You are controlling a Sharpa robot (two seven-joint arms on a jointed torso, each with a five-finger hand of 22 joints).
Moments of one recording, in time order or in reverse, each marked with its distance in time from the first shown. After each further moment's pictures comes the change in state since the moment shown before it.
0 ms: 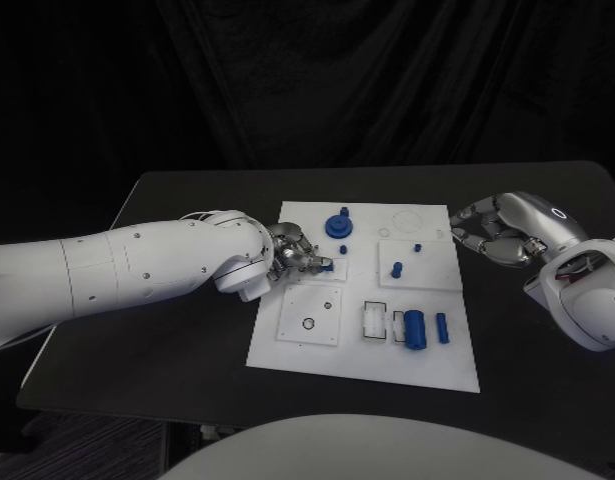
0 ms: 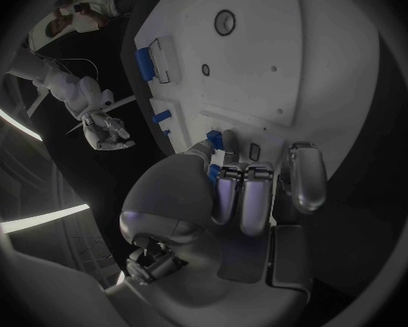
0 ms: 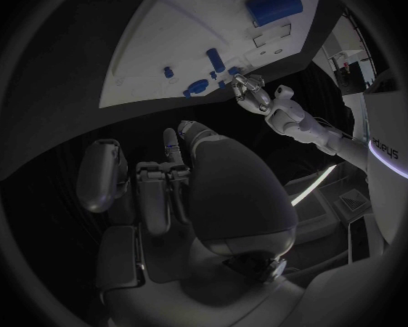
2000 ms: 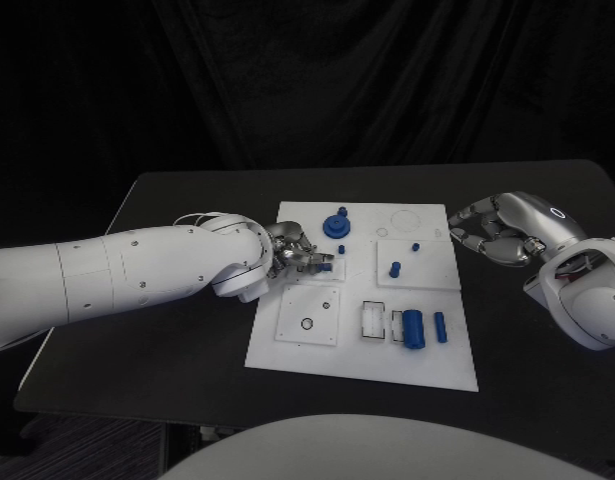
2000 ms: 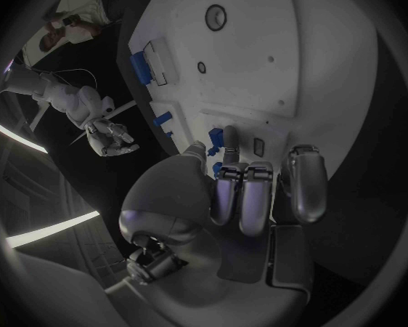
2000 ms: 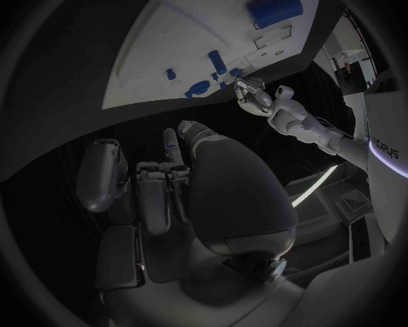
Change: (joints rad) left arm -0.003 -0.008 -0.003 0.021 -0.082 -0.039 0.024; left_hand -0.063 0.006 -0.127 0.046 -0.078 0.145 -0.027 -0.052 0.075 0.000 -0.021 0.012 0.000 0.000 -0.022 0.000 0.000 0.000 0.061 -0.018 0.024 0.000; right arm -0.001 -0.005 0.000 -0.001 0.001 0.005 -0.003; right_hand 0.000 0.000 0.000 0.000 0.004 0.000 0.000 -0.004 -0.001 0.000 0.000 0.000 0.000 0.000 0.000 0.000 0.000 0.000 0.000 0.000 -0.004 0.000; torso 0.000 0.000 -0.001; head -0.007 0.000
